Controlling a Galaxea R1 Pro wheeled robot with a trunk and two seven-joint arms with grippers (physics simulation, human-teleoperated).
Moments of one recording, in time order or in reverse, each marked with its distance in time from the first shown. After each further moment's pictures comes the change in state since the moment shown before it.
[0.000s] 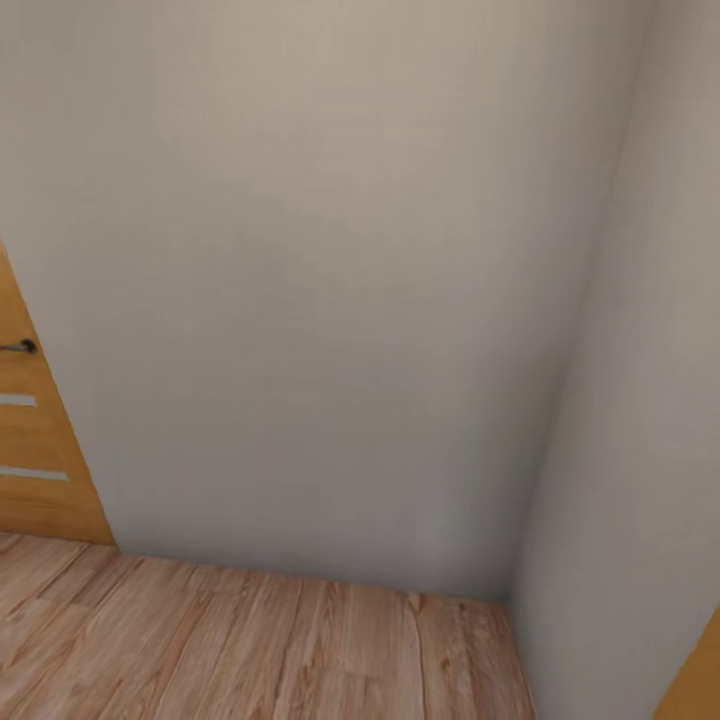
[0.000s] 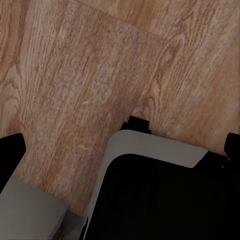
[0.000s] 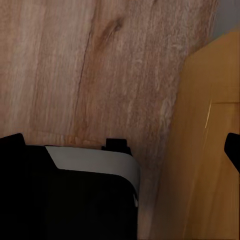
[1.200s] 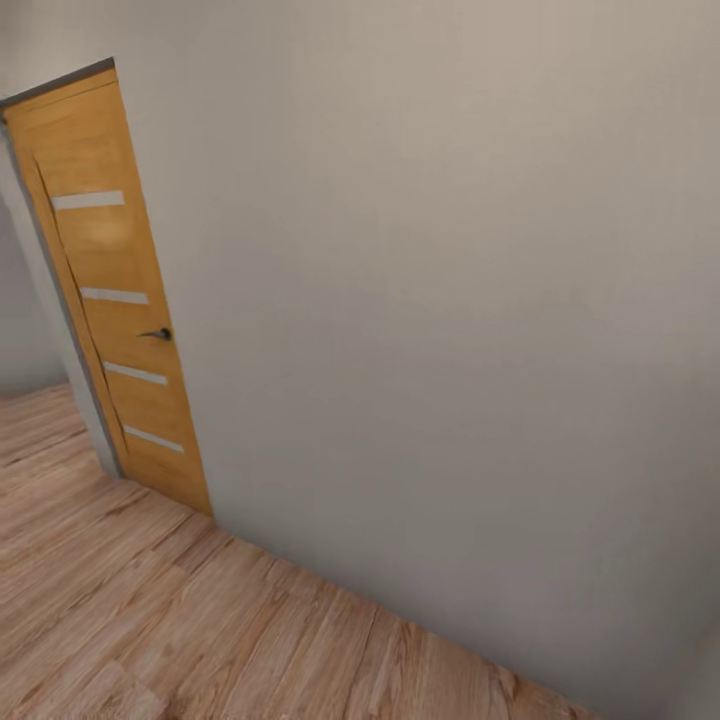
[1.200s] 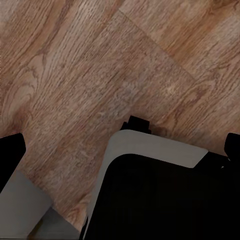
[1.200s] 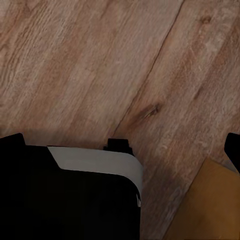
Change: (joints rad) left arm 0.000 0.000 0.001 0.000 0.004 0.000 0.001; right arm 0.000 0.006 -0.003 0.000 0.000 0.000 -0.004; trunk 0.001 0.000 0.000
